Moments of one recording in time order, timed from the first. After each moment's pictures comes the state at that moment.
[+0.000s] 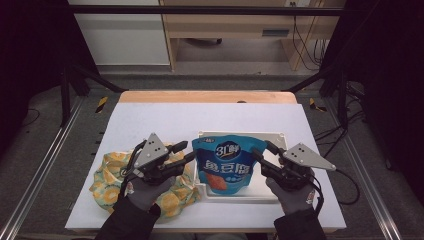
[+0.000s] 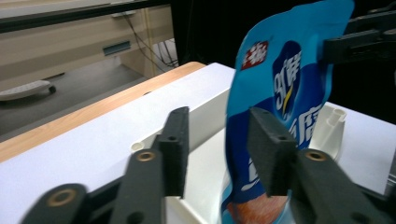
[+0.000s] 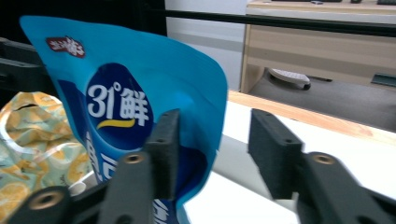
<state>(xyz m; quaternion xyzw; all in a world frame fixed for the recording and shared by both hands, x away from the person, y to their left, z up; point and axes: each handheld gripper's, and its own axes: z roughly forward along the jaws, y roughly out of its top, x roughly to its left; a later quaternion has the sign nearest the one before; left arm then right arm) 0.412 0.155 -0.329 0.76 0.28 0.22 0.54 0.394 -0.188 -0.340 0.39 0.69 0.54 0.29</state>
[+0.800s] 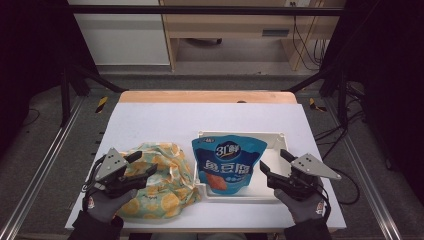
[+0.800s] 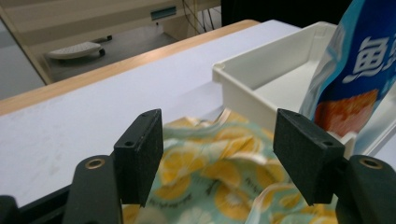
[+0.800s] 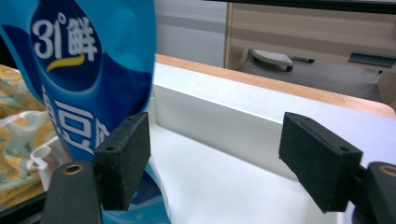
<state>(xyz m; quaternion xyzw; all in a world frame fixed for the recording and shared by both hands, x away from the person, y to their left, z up) 0.402 0.250 -0.378 0.76 0.36 0.26 0.48 0.387 -0.212 -0.370 0.42 0.69 0.50 0.30</state>
